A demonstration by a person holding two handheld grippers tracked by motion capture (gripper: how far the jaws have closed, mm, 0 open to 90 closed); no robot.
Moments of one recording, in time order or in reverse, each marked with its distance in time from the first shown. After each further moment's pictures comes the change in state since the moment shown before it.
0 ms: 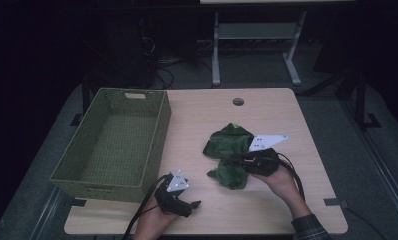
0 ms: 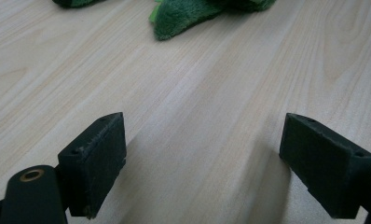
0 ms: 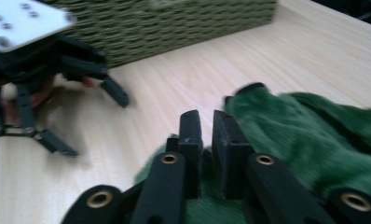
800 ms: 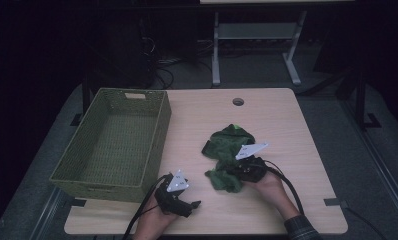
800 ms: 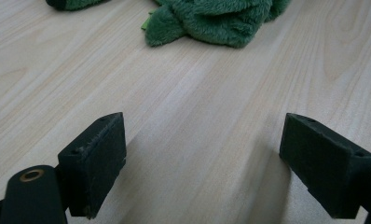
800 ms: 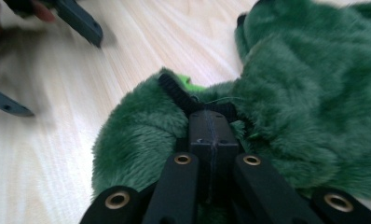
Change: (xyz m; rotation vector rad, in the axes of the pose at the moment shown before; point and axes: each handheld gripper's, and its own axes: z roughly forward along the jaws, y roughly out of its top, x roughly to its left) left arm 0.000 0.000 0.000 0.003 -0.002 -0.001; right arm 0.001 -0.034 0.053 0.196 0.013 0.063
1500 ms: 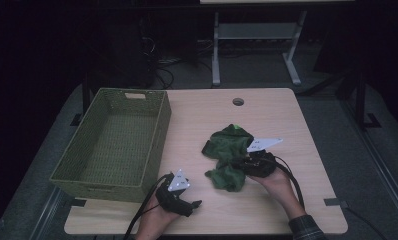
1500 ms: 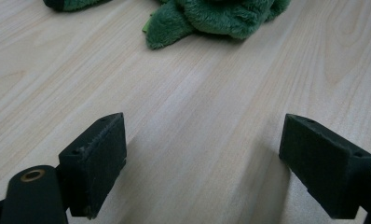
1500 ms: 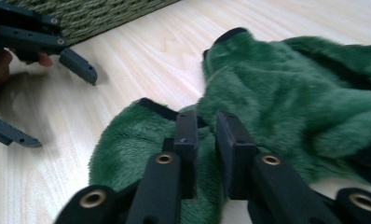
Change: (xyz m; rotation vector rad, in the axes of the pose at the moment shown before) left arm 0.000 0.004 0.002 0.016 0.000 0.005; right arm -0.012 0.003 -0.034 -0.112 -0.040 0.067
